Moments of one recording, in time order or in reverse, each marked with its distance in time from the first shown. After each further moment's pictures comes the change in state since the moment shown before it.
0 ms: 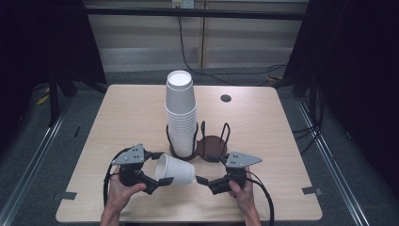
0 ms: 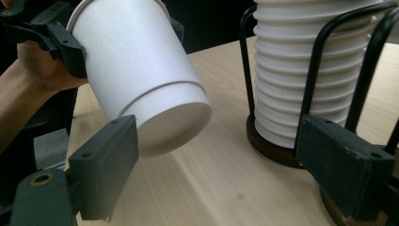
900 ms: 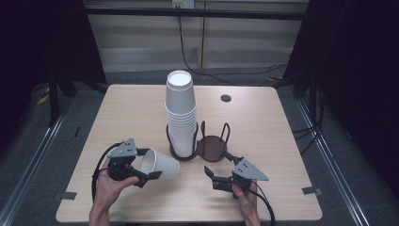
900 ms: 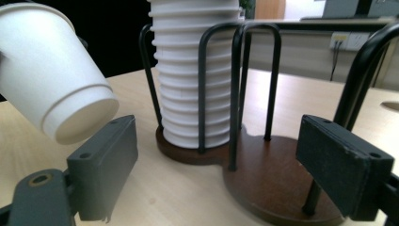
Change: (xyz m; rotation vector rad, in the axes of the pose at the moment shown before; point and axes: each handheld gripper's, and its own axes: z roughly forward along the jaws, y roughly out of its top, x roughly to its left) left arm 0.019 0.001 -0.024 0.185 0.160 -0.035; right arm 0.003 -0.032 -0.007 -0.175 -0.402 -0.040
